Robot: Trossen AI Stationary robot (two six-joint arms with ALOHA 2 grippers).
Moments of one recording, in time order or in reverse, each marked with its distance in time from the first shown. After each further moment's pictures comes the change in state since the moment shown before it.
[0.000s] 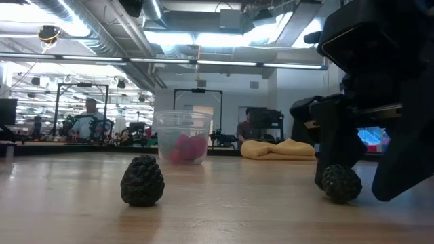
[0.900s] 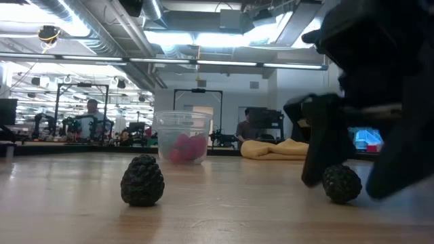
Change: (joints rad) left arm 0.000 0.000 0.000 -0.001 0.000 0.004; right arm -0.001 0.030 0.000 0.085 0.001 -0.038
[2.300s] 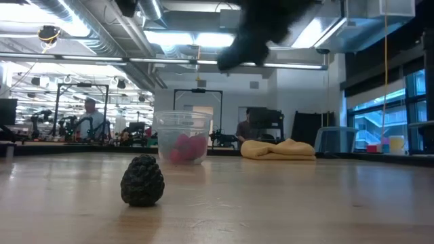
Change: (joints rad) left arm 0.005 -0.050 0.000 -0.040 -0.082 -0.057; right arm -0.303 -0.174 0.437 -0.699 0.031 0.088
